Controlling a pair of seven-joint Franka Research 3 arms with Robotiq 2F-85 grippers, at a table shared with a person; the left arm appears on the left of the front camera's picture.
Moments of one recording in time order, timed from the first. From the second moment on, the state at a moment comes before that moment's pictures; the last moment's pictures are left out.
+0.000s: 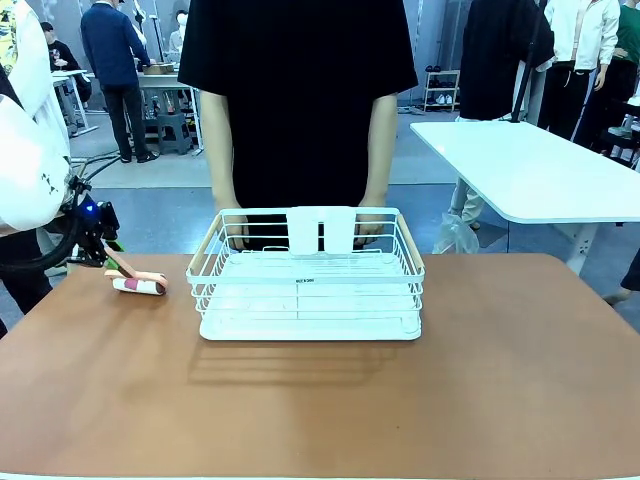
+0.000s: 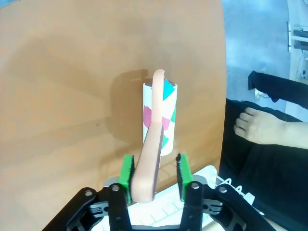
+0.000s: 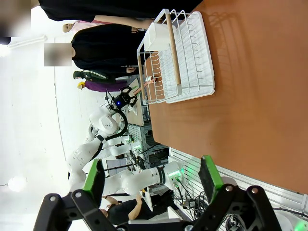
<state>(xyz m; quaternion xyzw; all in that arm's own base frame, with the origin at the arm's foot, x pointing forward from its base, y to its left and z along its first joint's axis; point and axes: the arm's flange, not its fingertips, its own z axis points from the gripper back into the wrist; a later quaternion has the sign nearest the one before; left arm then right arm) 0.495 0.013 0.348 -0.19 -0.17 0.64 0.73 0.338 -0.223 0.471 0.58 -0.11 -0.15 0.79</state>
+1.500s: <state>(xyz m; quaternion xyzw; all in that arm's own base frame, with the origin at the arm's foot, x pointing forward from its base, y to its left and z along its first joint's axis) 0.447 0.028 0.419 -0.13 -0.12 0.60 0.78 0.338 -0.223 0.471 0.58 -0.11 -0.15 0.79</state>
